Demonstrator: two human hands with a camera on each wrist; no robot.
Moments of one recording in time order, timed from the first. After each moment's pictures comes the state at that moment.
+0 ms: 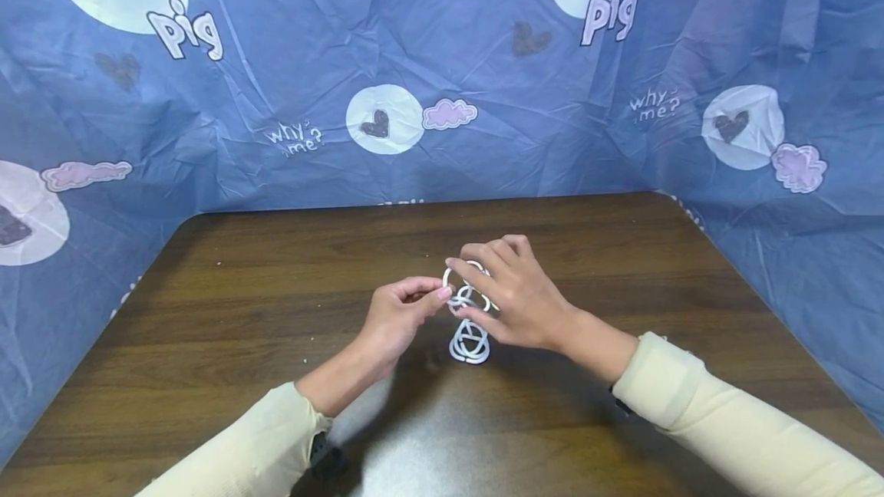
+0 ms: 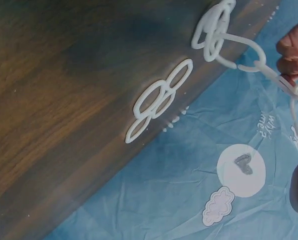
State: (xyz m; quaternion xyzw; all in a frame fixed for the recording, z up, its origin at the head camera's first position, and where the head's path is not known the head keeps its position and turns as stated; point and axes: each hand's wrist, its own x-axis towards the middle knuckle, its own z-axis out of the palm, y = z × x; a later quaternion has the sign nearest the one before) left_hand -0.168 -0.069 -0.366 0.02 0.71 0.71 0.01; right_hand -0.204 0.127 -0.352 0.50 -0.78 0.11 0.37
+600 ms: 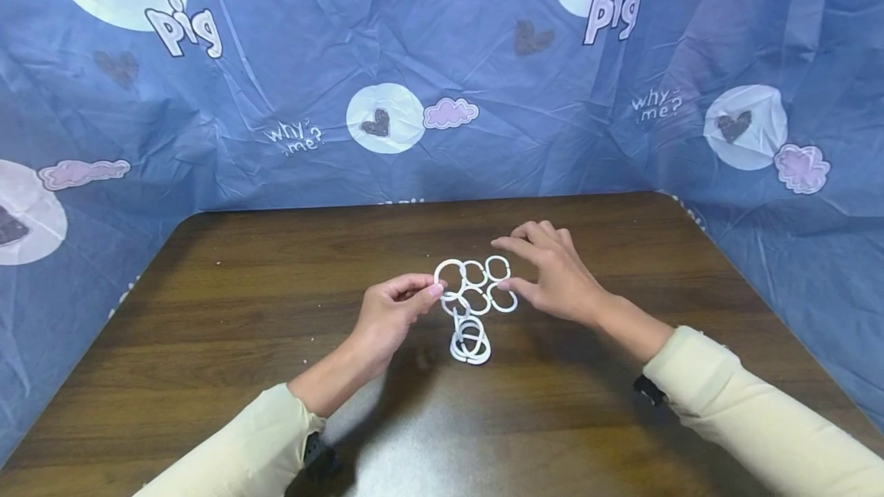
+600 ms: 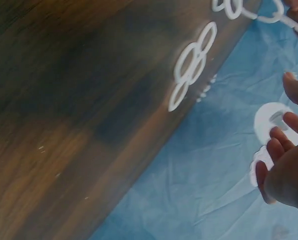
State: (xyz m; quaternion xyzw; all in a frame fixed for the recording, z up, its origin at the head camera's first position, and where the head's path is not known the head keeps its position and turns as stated) left_hand -0.170 -0.078 -0.367 0.01 0.70 0.71 0.01; right_hand -0.227 0.170 -0.356 0.38 -0.87 0.22 0.24
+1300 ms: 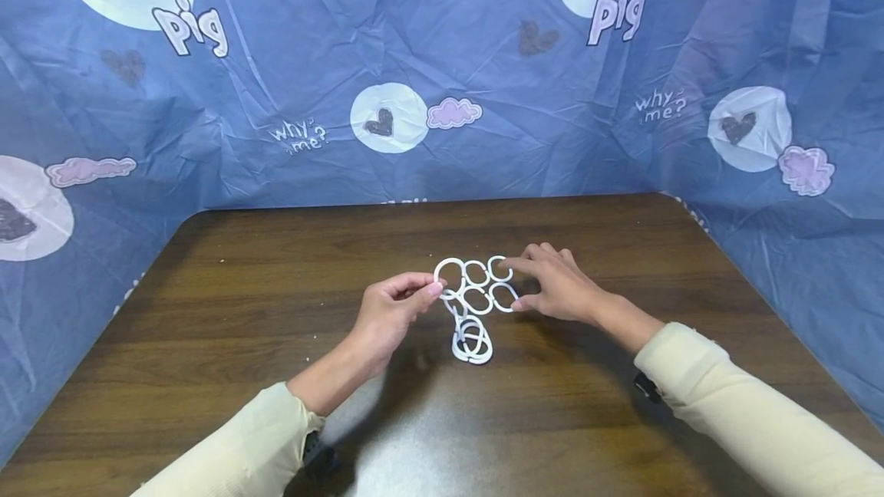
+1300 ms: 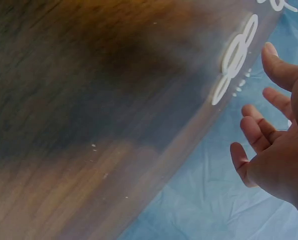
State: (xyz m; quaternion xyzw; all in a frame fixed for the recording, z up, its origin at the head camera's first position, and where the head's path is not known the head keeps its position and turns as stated) left_hand -0.169 -0.081 -0.365 0.00 0.70 0.72 0.00; right_hand -0.241 0.183 -0.383 0.33 -0.93 0.17 0.06
